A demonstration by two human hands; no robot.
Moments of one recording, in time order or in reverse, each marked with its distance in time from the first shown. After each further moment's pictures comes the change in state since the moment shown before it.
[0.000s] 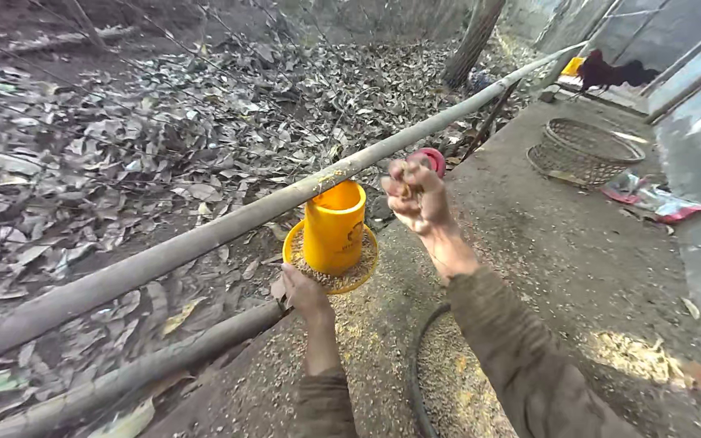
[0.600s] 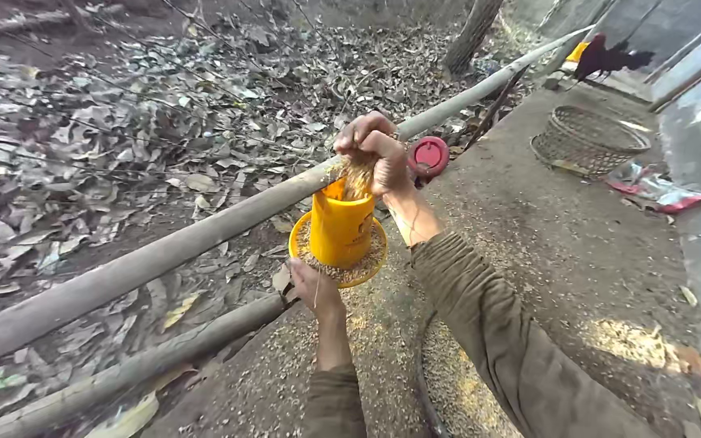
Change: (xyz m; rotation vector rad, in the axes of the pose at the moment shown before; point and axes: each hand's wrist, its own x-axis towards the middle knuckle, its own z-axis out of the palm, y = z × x) left_hand -0.012 0.004 0.002 0.007 0.004 -0.022; right_hand 0.069 0.054 0.031 -0.169 -0.116 -0.373
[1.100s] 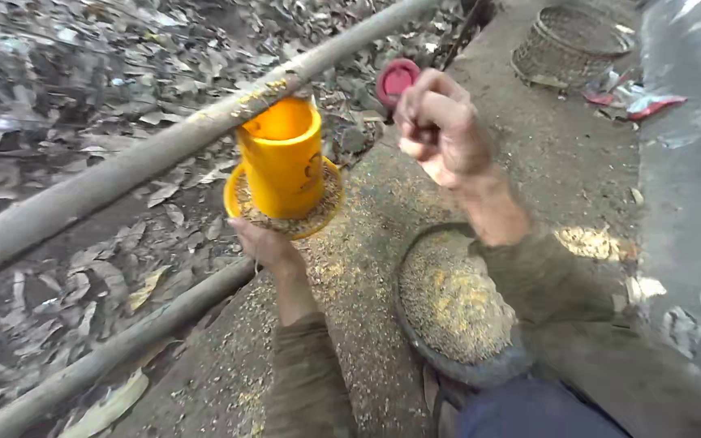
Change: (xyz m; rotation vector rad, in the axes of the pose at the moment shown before) left_hand 0.022 -0.019 -0.005 -0.014 -0.074 0.013; right_hand -0.083 -0.133 -0.040 -0.281 0.195 0.396
